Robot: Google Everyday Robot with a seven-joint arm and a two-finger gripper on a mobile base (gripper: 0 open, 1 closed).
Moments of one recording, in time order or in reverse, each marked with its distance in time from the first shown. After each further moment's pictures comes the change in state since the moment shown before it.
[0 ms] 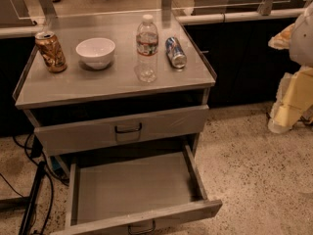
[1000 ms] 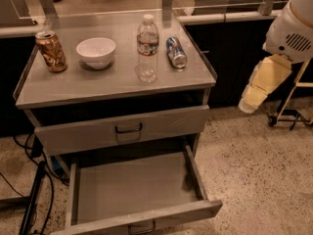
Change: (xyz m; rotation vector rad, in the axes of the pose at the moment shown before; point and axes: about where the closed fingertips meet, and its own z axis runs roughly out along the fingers) arm -0.006 -0.038 0.037 -0.047 0.013 0.264
